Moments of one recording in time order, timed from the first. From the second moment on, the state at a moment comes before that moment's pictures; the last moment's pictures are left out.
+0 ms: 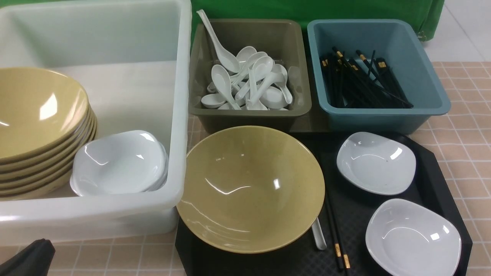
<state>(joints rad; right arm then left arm) -0.06 -0.01 0.03 -0.02 0.31 -0.15 -0.05 -0.01 0.02 -0.08 0.32 -0.01</state>
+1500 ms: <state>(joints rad) -0.06 0.07 -0.25 0.01 -0.52 0.28 -0.05 0.05 -0.24 -0.27 -0.43 -0.13</state>
